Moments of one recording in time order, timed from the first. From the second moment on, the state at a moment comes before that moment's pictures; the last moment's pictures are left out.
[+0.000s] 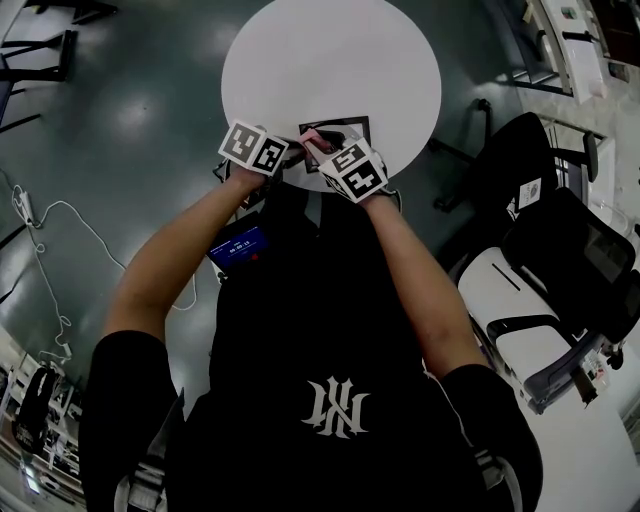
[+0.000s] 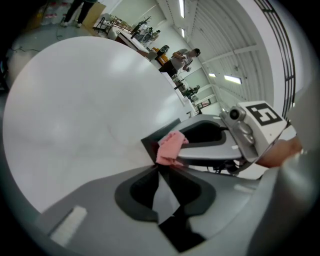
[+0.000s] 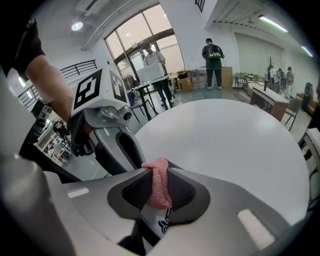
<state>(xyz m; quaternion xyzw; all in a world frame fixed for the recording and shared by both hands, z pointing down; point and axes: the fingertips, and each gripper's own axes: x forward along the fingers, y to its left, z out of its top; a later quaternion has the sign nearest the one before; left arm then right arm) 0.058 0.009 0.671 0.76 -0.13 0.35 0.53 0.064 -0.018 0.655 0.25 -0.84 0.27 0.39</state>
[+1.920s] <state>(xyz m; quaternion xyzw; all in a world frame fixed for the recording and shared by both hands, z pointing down) 0.059 0.011 0.671 0.77 -0.12 0.34 0.53 0.167 -0.032 0.663 0.30 -0.78 0.12 0.54</state>
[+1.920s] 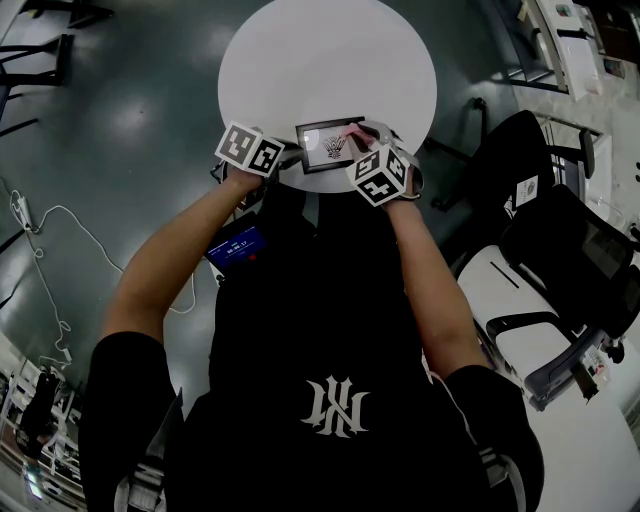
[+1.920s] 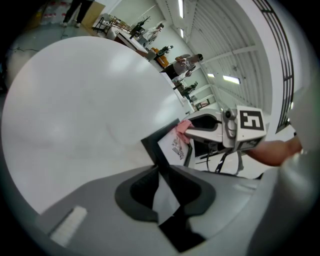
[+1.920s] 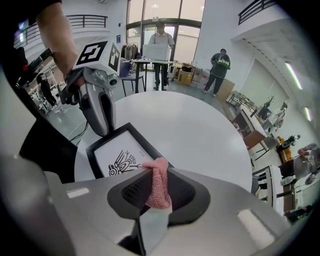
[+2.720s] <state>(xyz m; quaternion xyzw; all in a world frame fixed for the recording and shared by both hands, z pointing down) 0.058 0.009 0.672 0.77 -0.13 0.34 0.53 0.199 -0.039 0.633 0.40 -0.78 0.25 0.41</state>
